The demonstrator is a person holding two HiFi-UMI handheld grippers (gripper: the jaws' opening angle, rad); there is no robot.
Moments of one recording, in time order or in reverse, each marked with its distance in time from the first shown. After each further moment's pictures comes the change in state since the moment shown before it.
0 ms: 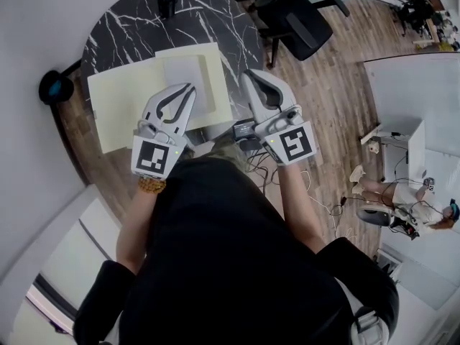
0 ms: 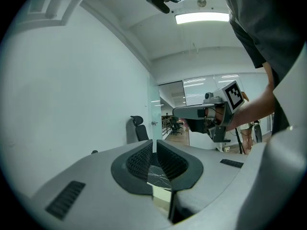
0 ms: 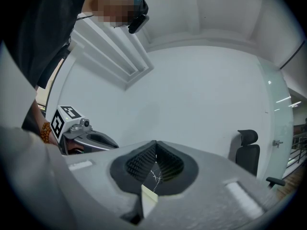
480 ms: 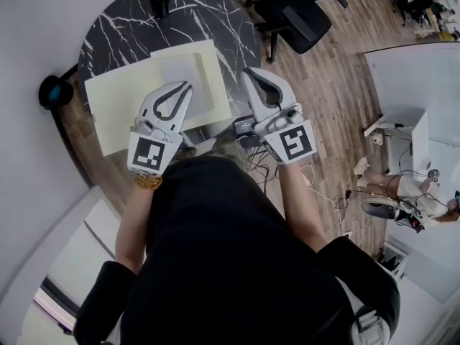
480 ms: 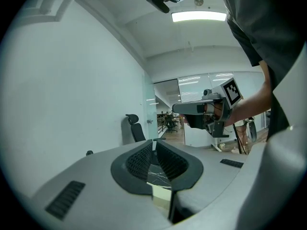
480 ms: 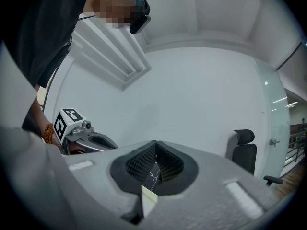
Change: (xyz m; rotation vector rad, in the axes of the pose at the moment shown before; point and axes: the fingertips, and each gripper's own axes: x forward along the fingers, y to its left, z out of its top) left arm 0.014 -0.002 -0.008 0.039 0.023 -0.059; right arm -0.009 -0.012 -0.004 0.007 -0.011 -0.028
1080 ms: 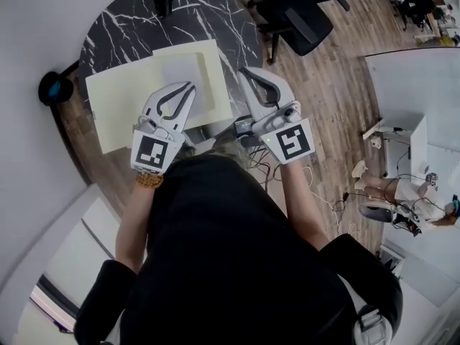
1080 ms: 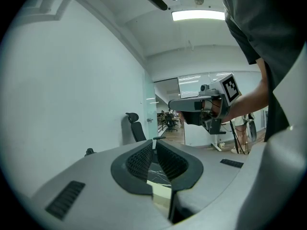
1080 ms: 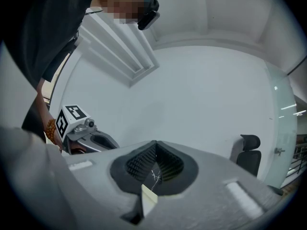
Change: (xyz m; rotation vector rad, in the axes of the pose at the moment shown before) left arm 0.000 0.000 -0.010 -0.016 0.003 0.004; right arm 0.013 0.013 -0.002 -0.072 0.027 0.060
